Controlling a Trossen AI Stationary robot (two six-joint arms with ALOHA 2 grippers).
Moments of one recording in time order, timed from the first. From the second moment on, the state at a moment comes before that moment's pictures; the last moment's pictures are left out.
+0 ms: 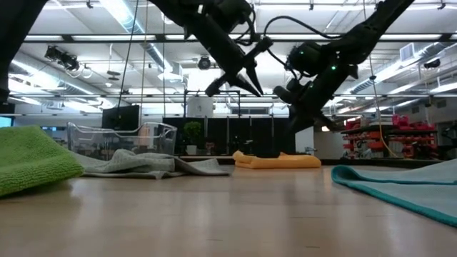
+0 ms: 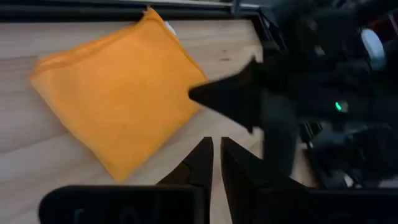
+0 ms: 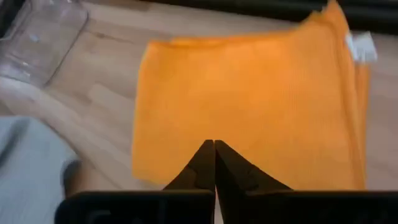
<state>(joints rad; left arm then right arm) 0.27 1.90 1.54 -0.32 -0.18 -0.94 -0.56 1.51 0.79 -0.08 0.05 0.65</state>
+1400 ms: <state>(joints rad) 0.25 1.75 1.54 -0.53 -0.14 -0.64 -0.37 1.58 0.81 -0.62 0.14 0.92</state>
